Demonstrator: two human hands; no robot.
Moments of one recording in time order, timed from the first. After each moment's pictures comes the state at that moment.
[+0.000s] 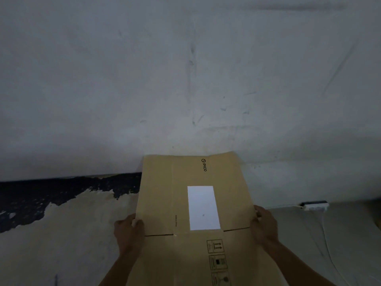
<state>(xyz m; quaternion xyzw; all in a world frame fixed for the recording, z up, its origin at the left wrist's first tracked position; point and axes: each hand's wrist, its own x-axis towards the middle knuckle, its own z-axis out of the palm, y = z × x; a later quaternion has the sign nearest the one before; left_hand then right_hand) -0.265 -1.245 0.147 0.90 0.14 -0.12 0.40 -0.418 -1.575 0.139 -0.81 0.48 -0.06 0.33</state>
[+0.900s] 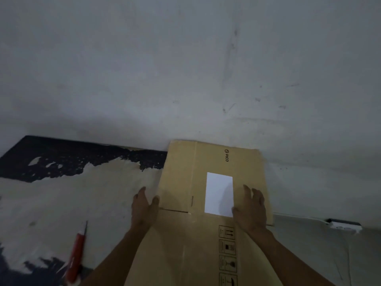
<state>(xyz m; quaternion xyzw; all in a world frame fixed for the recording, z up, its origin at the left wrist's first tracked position) -0.297 -1.238 0.164 0.89 0.13 -0.10 0.42 -0.382 -1.523 0.163 -0.94 0.28 0.05 0.21</state>
